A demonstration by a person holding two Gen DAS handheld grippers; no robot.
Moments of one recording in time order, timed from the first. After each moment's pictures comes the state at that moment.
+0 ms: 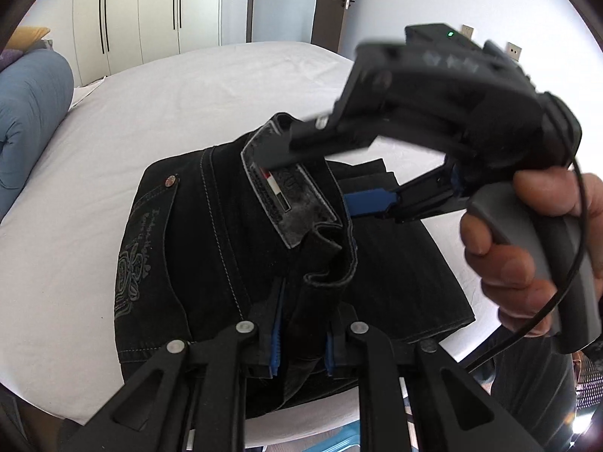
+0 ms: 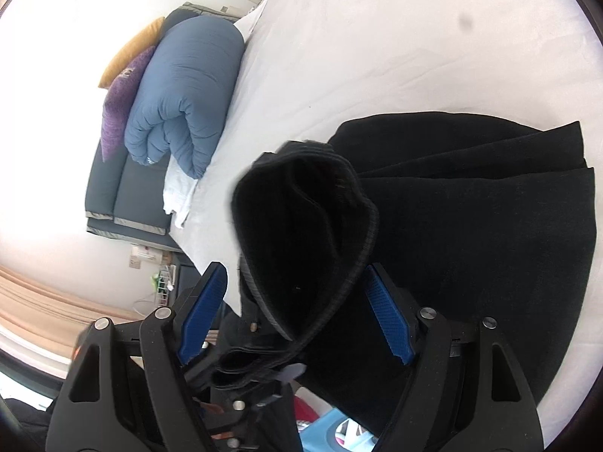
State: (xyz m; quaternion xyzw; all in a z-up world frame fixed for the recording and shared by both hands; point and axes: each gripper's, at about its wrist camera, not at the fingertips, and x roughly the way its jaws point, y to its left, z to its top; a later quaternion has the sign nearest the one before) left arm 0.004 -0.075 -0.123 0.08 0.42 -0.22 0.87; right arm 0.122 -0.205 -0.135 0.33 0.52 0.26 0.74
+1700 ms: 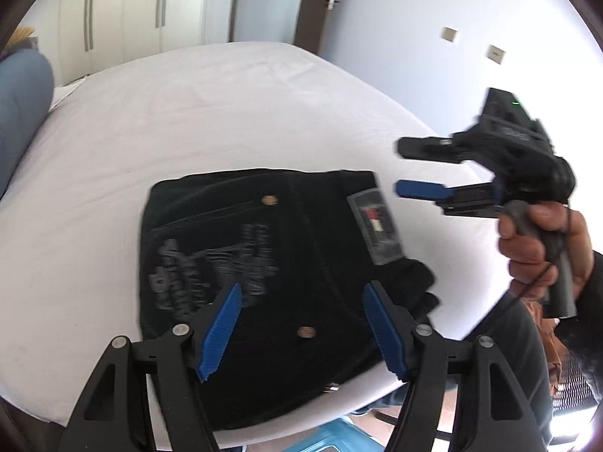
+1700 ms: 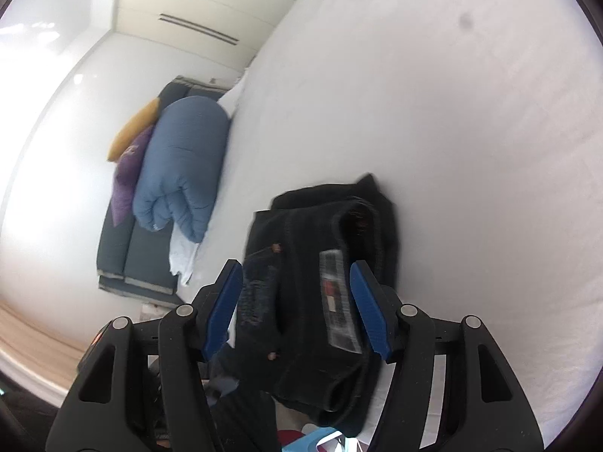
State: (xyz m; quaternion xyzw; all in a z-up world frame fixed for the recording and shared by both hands) left arm 0.038 -0.008 -0.125 0.06 0.43 -0.24 0.87; right arm 0.065 -0.363 -0.143 0.38 0.43 0.21 0.79
